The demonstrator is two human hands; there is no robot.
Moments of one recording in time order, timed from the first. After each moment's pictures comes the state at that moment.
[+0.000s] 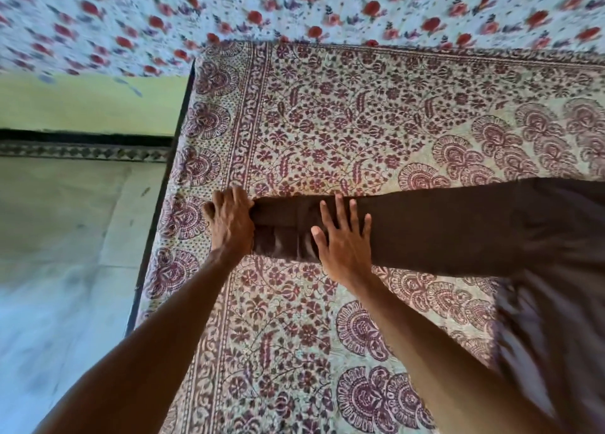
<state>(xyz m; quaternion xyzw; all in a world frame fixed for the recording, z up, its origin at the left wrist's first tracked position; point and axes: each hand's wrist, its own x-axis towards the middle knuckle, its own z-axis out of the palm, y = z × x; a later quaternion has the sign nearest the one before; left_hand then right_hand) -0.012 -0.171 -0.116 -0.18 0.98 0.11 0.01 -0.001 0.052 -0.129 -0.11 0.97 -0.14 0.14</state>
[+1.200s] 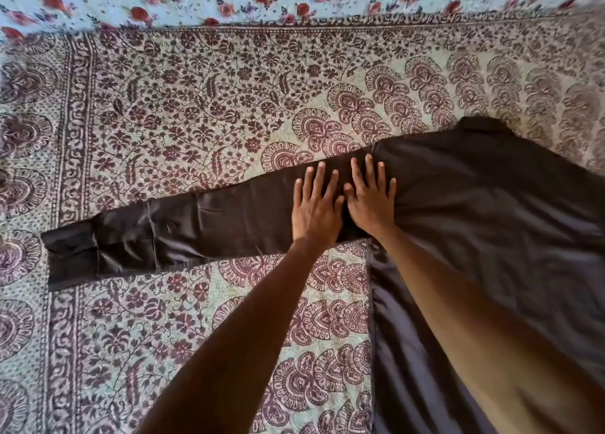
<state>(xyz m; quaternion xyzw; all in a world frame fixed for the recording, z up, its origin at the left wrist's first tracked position) -0.038 0.201 -0.135 0.10 0.97 0.20 0.09 -0.053 0.333 -0.146 0.09 0.99 -0.10 0.09</state>
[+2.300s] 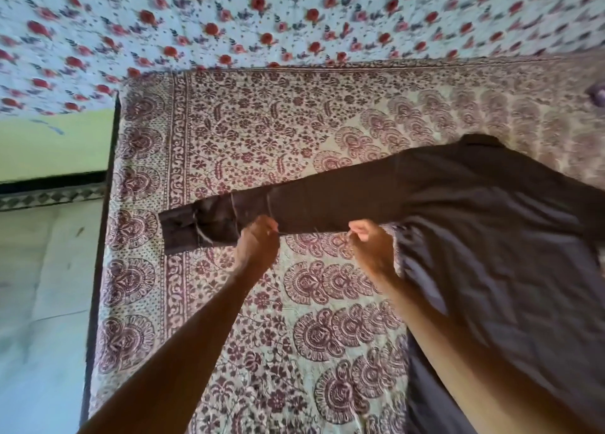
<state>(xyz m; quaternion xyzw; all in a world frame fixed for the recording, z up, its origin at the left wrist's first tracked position) 0.061 -0.030 -0.034 -0.10 0.92 0.36 0.13 0.092 0.196 -0.048 0.20 0.88 -0.42 0.02</state>
